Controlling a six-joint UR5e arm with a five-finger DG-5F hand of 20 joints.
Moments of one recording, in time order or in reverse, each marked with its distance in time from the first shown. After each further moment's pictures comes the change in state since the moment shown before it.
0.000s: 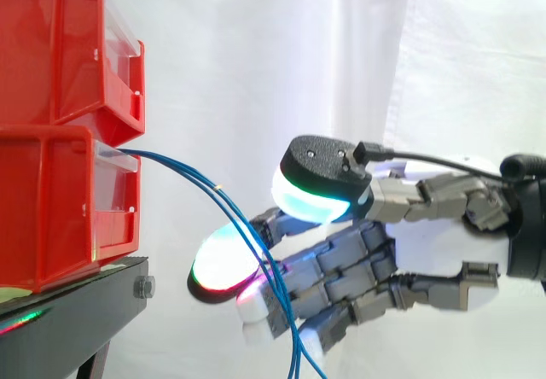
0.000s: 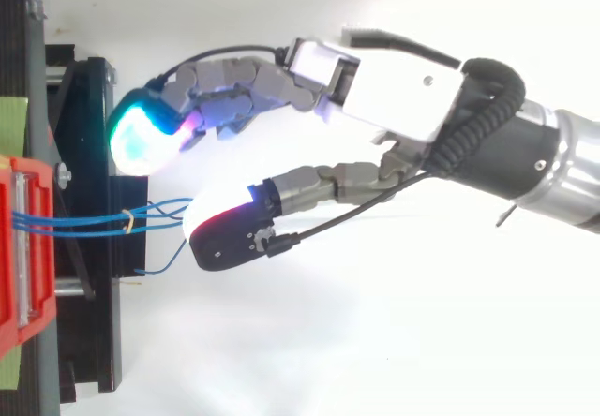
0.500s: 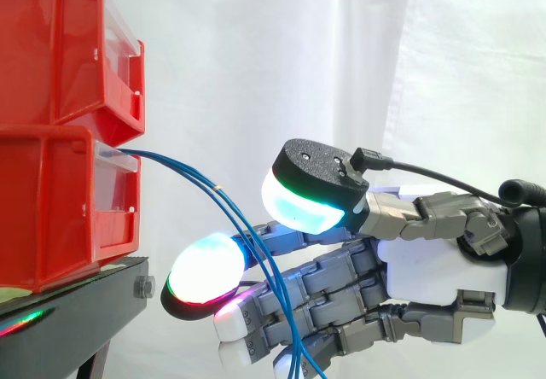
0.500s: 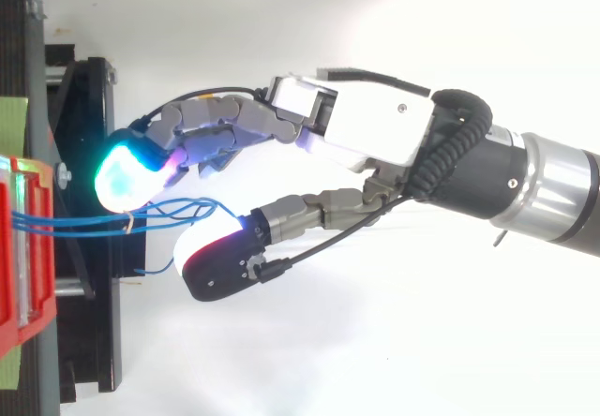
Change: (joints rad) arm 0.014 -0.031 0.002 0.053 -0.017 0.103
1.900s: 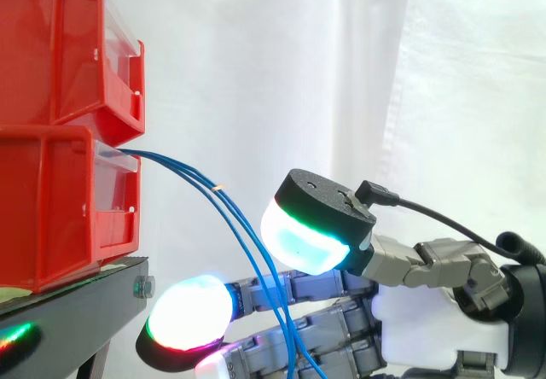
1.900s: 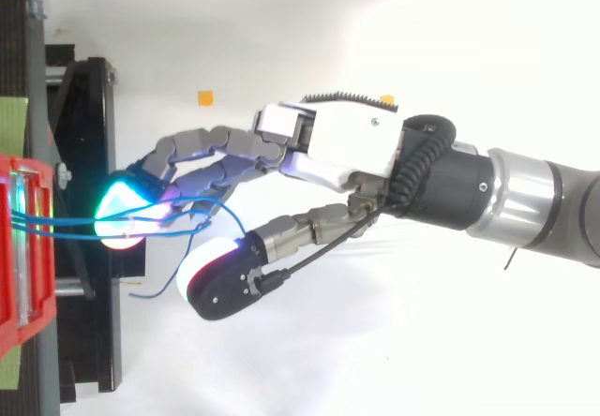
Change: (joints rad) arm 0.005 -0.060 0.009 0.026 -0.054 0.262
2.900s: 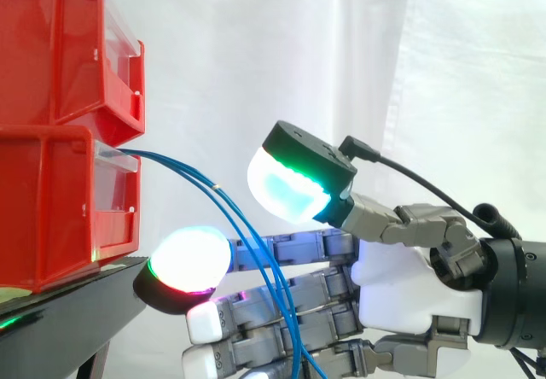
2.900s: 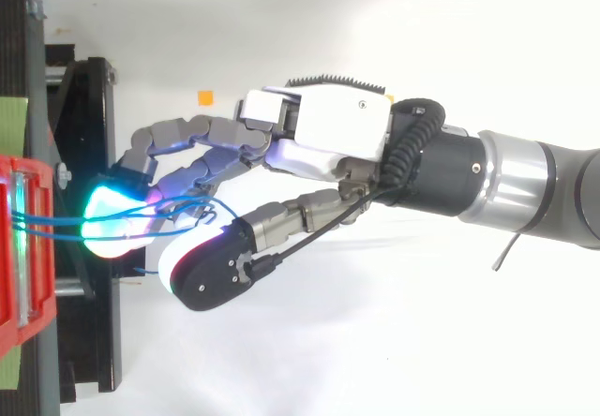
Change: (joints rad) arm -0.026 -0.005 0.047 -0.001 -0.059 0.022
